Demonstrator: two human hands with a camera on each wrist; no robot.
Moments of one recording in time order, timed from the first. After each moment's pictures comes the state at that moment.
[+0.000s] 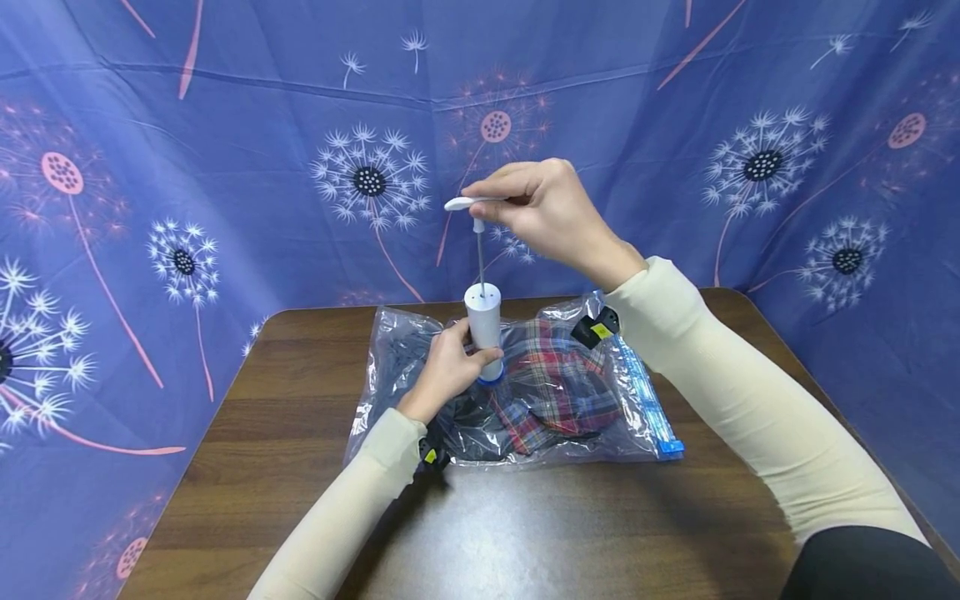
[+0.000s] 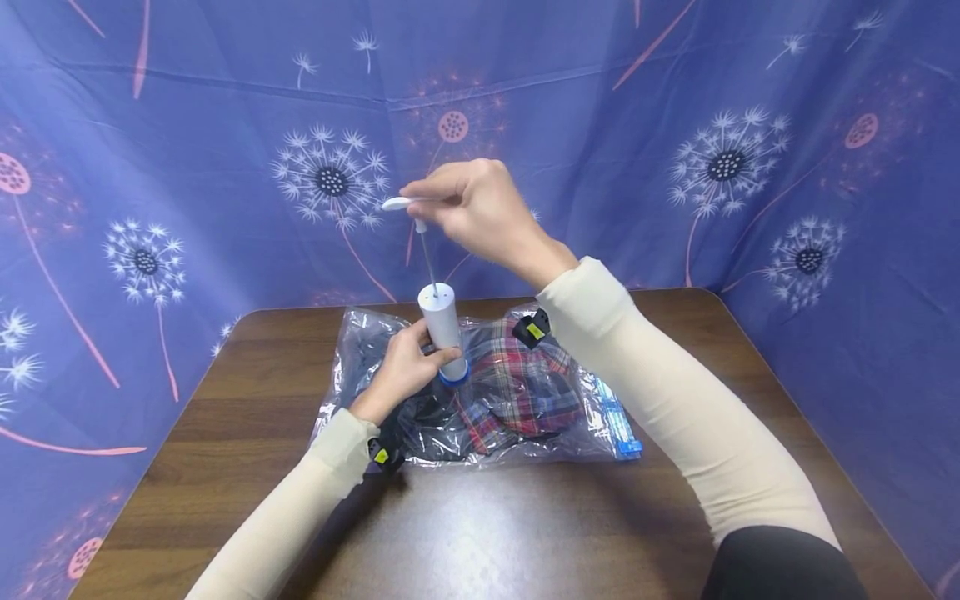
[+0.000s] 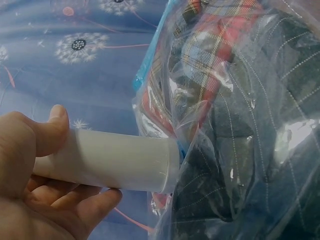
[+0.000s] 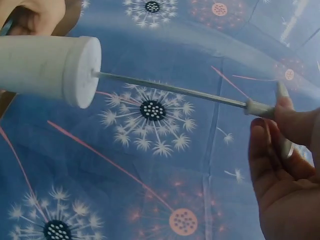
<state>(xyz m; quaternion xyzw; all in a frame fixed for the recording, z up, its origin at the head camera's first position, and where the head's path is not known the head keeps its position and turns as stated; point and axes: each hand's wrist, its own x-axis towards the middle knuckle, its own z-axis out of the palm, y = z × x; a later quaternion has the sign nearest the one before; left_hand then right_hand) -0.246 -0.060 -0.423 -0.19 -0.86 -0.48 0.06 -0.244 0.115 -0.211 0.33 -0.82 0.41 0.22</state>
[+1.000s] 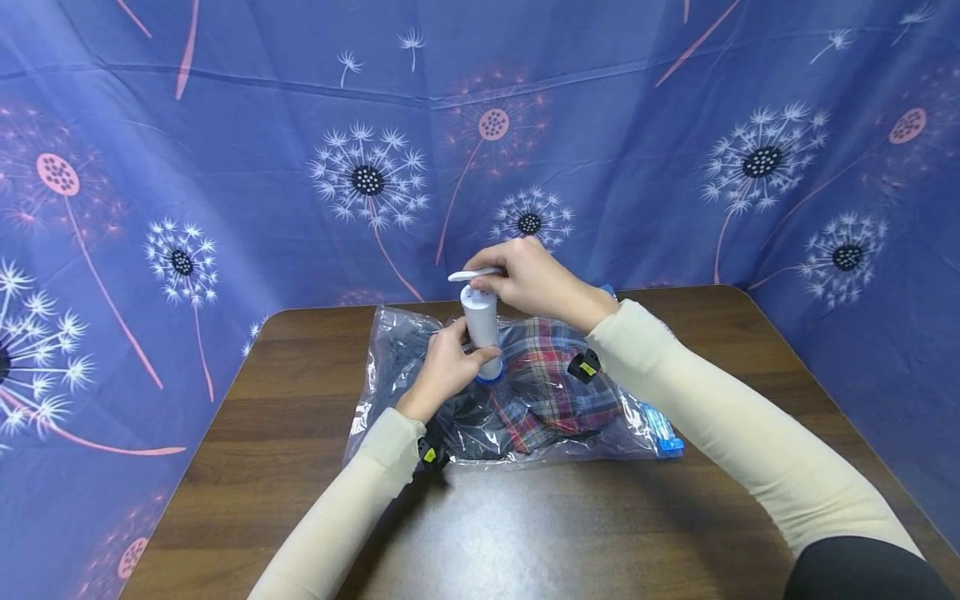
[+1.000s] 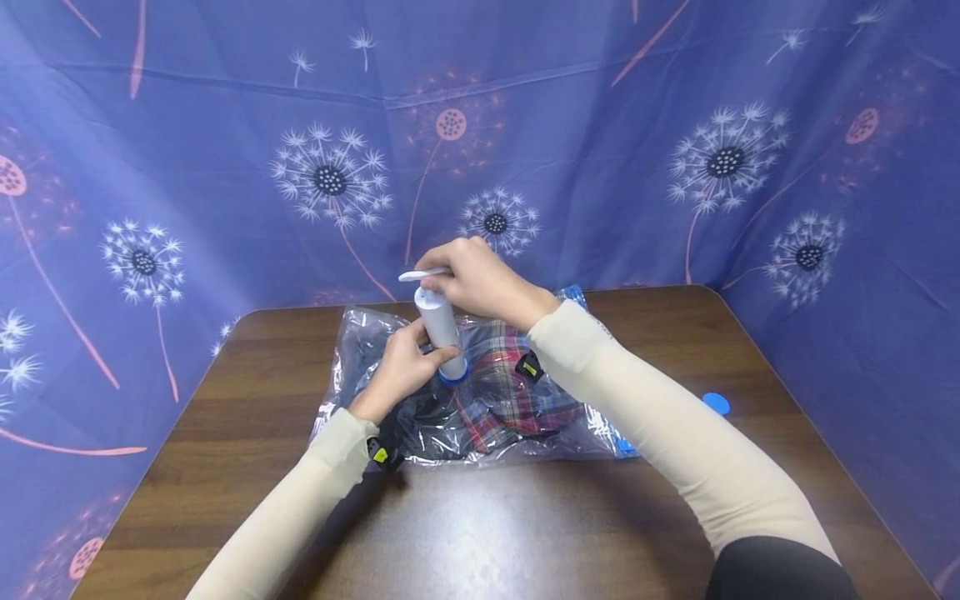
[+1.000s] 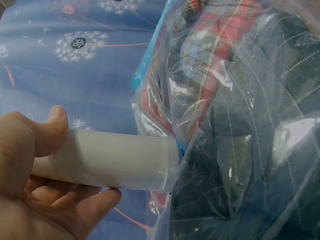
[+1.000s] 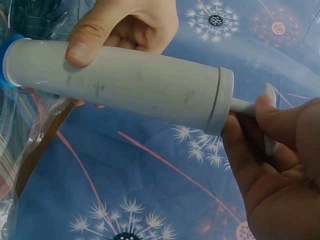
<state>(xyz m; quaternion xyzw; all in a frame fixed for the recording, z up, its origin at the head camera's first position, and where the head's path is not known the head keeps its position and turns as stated) -0.249 -0.062 -0.425 -0.20 -0.86 -0.47 0.07 -0.252 0.111 -0.280 0.34 -0.89 0.29 0.09</state>
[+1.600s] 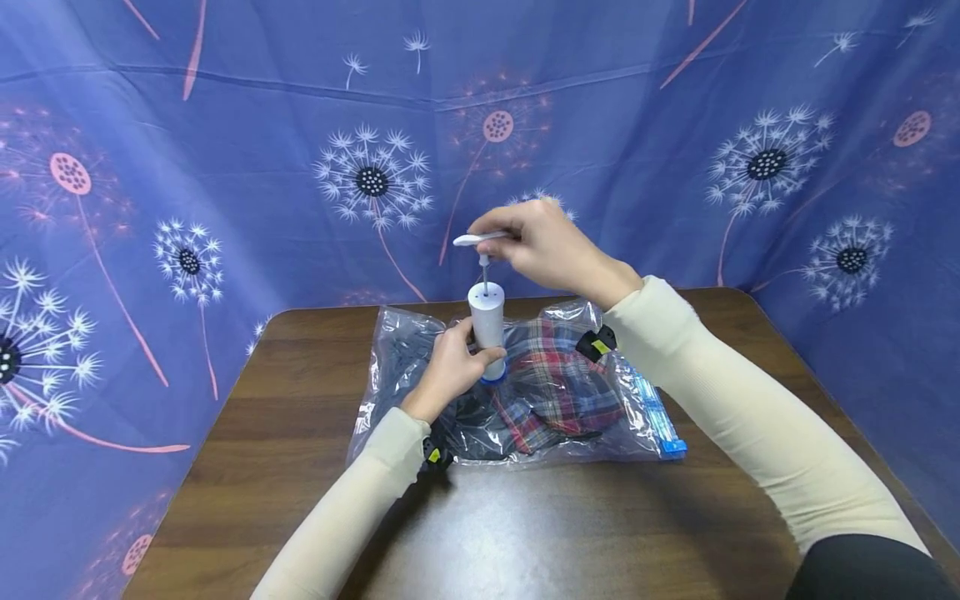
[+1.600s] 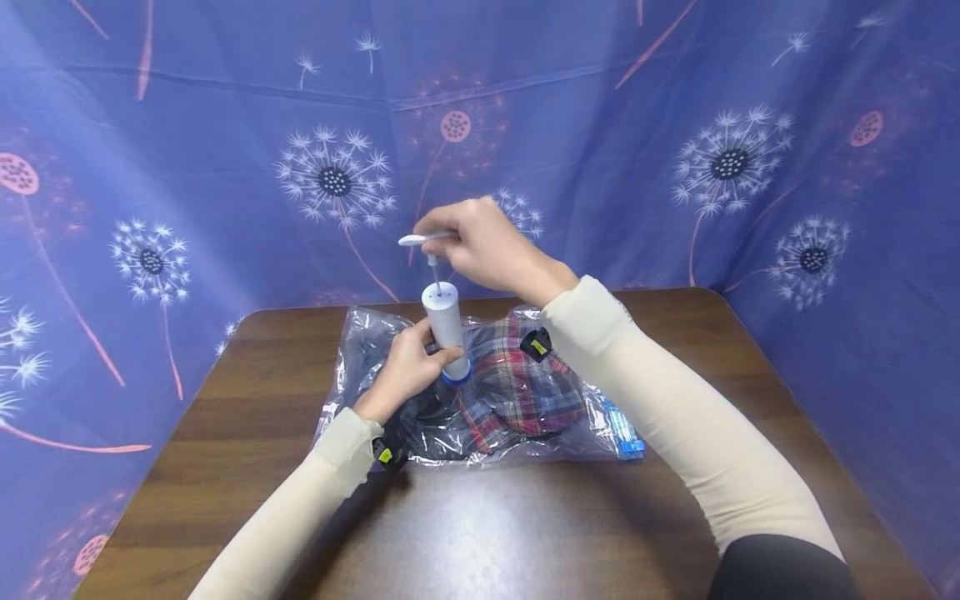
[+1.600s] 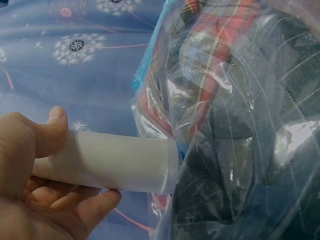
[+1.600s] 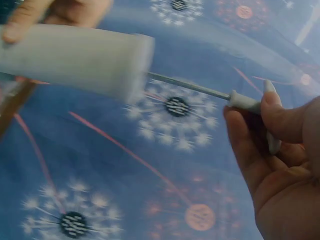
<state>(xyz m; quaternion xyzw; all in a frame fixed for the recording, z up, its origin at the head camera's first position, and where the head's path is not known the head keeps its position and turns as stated) -0.246 -0.060 -0.422 -0.20 -0.86 -0.47 0.05 -0.246 0.117 -0.237 0.36 -0.86 0.32 0.16</state>
